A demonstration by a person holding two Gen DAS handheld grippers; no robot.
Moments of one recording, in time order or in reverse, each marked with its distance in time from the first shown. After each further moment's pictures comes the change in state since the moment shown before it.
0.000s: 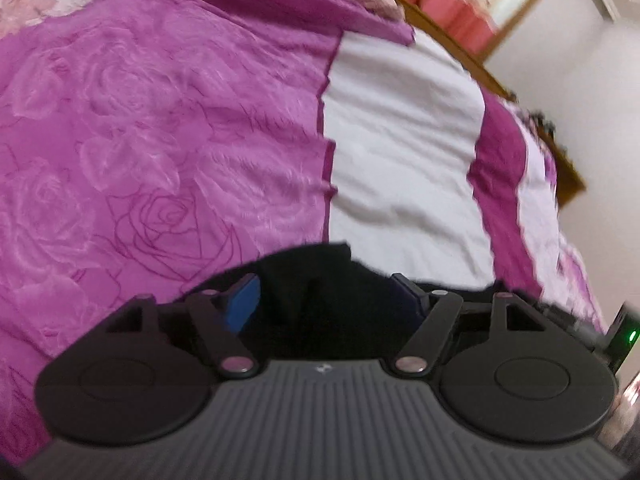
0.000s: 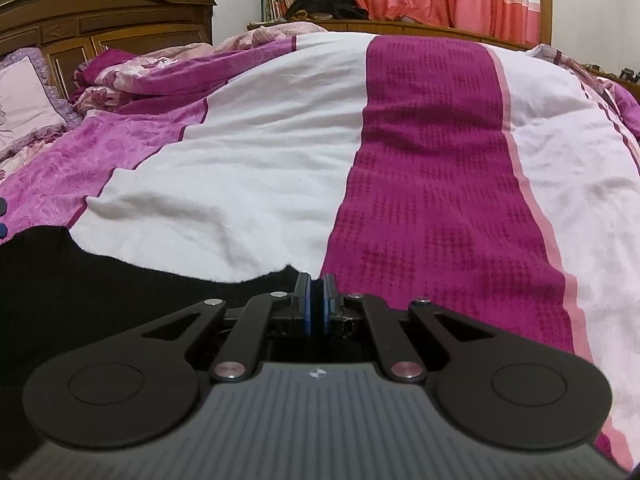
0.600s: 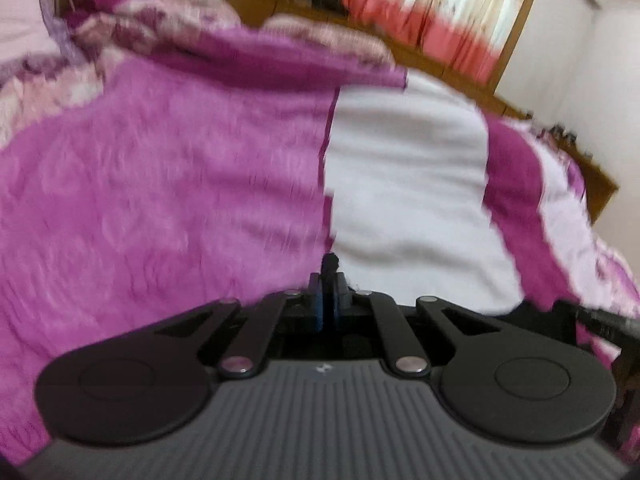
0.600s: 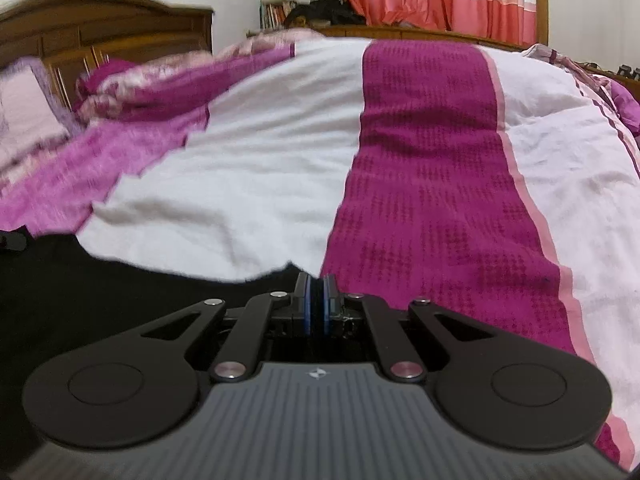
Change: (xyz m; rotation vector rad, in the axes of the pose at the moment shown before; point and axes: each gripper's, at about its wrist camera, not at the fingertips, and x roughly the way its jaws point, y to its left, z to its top) left arm -0.021 -0.042 -0.013 0.105 -0.233 0.134; right arm -0.013 -0.007 -0.003 0.032 -0.040 0.029
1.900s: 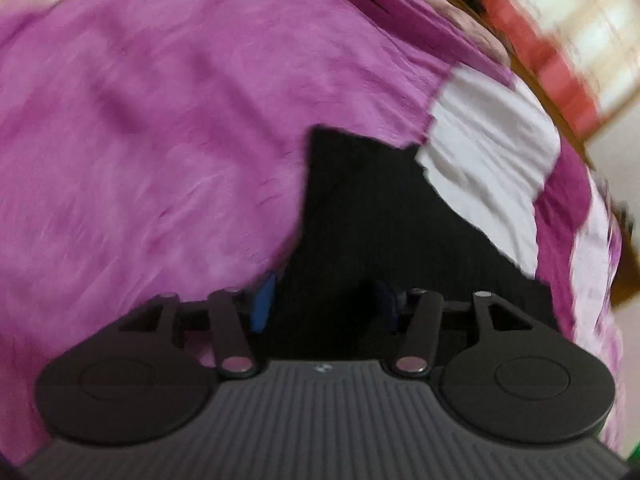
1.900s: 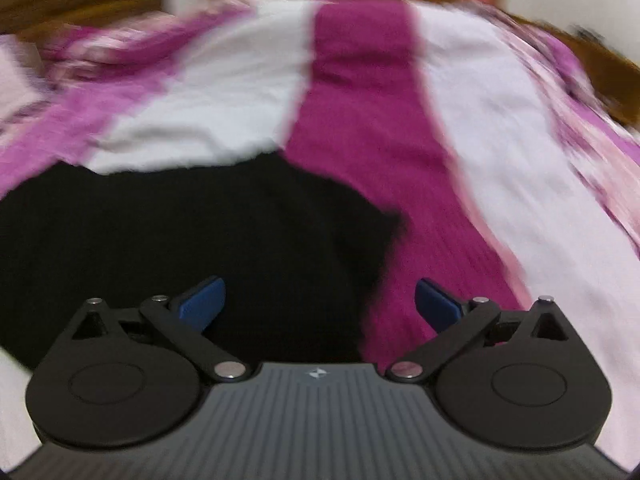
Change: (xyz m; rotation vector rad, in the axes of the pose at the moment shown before) left arm -0.098 0.028 -0.106 -0.479 0.091 0.183; right arm -0.109 0.013 -0.063 0.077 0.213 -0.245
